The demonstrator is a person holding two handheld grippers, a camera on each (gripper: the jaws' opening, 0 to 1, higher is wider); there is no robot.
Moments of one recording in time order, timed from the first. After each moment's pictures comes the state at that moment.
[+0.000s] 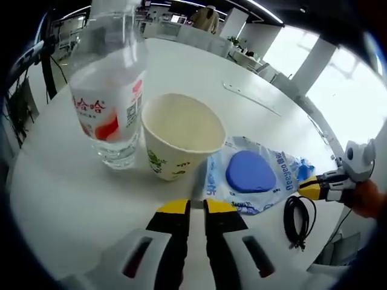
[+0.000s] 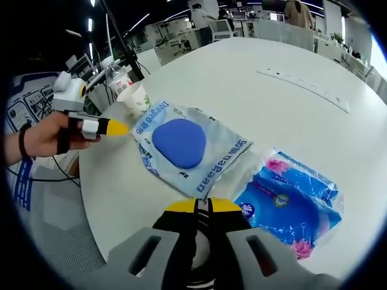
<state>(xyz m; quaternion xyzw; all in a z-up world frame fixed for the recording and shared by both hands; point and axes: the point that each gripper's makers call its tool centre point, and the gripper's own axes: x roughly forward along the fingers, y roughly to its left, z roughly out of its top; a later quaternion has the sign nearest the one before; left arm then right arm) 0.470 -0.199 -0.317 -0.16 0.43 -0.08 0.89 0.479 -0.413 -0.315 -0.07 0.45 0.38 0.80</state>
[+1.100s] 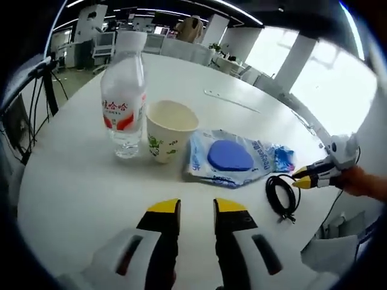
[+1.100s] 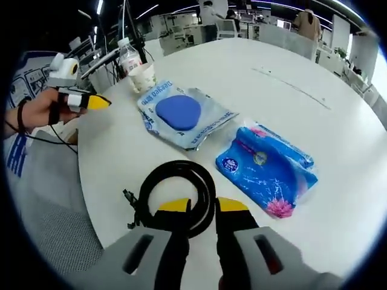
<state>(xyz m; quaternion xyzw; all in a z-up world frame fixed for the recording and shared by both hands) 0.411 -0.199 -0.281 -0.12 0.38 -0.14 0.91 0.437 -0.462 -0.315 -0.12 0.44 0.37 0.81</state>
